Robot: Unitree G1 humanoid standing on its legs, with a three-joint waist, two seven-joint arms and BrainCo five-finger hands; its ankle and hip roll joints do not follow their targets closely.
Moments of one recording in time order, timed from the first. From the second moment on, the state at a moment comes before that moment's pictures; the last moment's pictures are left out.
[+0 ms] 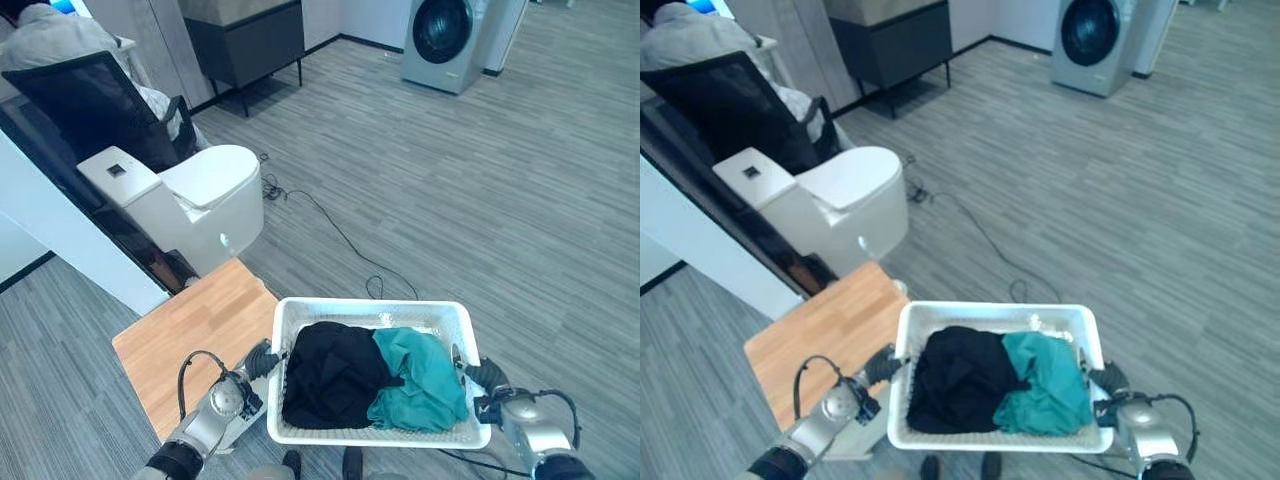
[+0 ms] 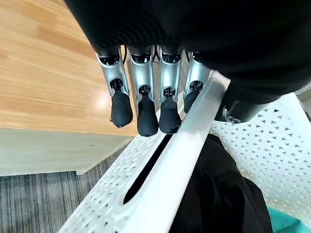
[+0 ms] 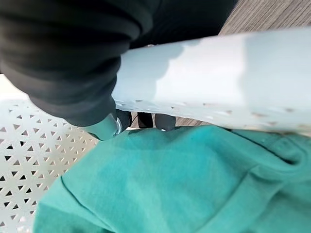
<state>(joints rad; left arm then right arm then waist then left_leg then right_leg) -0.12 0.38 -0.44 0.51 0.12 -0.02 0.02 -0.05 -0.49 0.11 0.62 0.26 0.11 0.02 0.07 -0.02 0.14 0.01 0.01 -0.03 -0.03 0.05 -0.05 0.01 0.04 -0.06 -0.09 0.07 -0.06</state>
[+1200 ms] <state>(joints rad) -0.27 0.40 -0.46 0.50 0.11 0.01 0.03 -0.04 -0.47 0.10 0.60 0.30 0.11 0.01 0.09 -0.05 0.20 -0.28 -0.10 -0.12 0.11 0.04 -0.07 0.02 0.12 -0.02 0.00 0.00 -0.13</state>
